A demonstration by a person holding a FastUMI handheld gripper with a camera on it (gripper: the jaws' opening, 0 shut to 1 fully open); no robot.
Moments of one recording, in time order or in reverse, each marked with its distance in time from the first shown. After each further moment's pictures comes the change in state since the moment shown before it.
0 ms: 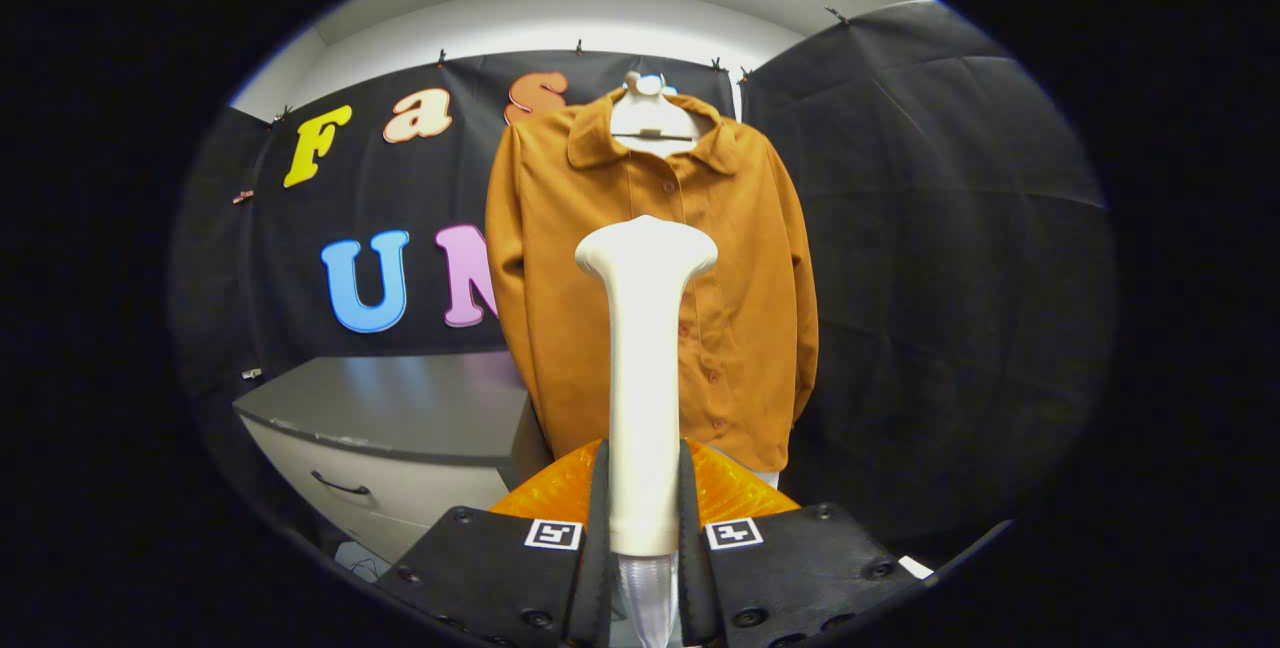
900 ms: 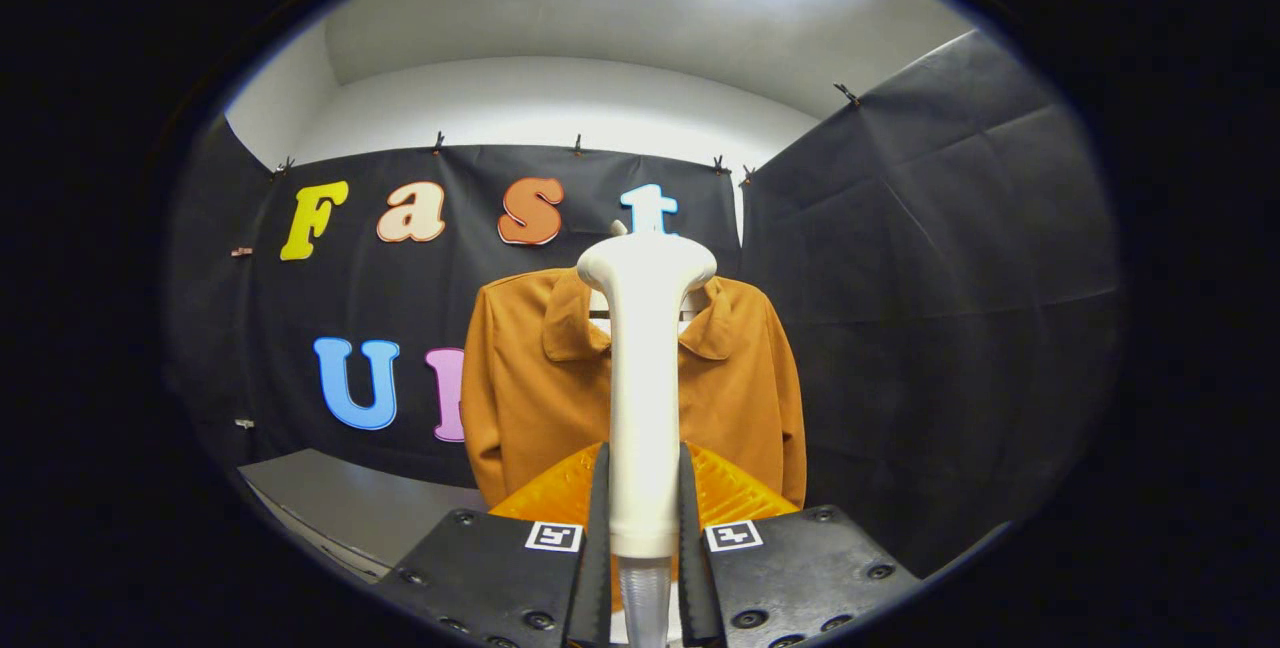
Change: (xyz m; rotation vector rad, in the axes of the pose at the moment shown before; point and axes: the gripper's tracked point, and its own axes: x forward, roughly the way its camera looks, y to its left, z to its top) arm 0.059 -0.040 0.156 -0.007 -0.257 -0.005
